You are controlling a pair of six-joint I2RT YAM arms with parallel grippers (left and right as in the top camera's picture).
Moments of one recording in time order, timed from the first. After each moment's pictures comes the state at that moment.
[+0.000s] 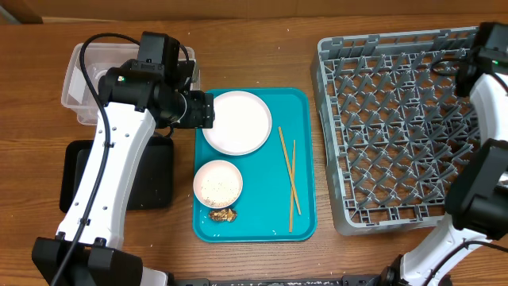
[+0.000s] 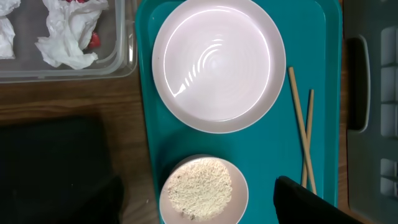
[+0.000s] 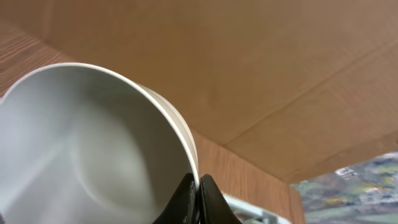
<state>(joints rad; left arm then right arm) -0.17 1.63 1.60 -1.20 0.16 -0.16 -0.33 2.01 1.63 -0.60 1.14 0.30</state>
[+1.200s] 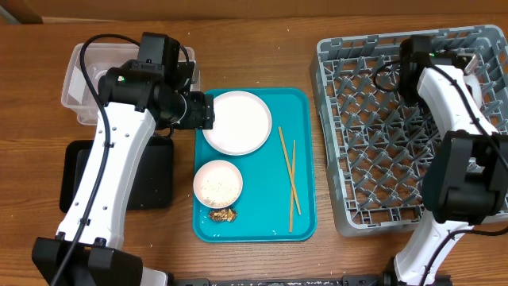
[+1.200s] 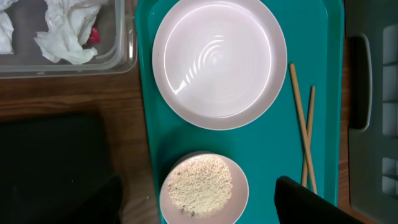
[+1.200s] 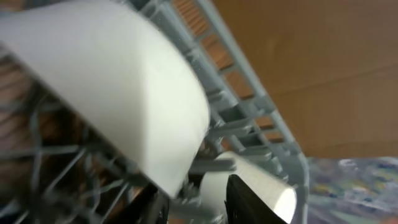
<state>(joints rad) -0.17 1.63 1.60 -1.22 0.16 -0.16 -0.09 2.05 1.63 -1.08 1.02 0.50</state>
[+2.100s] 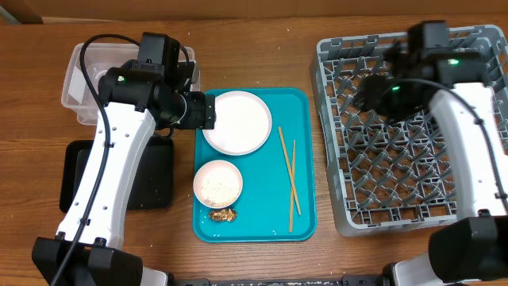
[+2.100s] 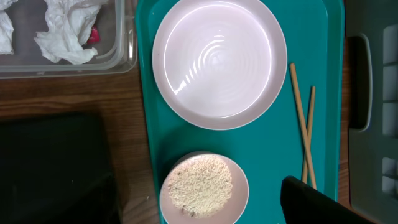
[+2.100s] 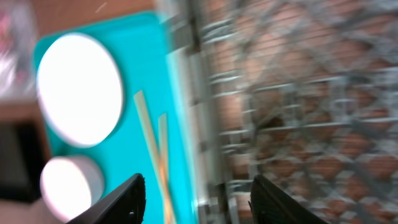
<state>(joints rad) -0.17 1.63 1.60 -1.22 0.16 -0.16 0.05 1.69 1.66 -1.25 -0.30 0.20</state>
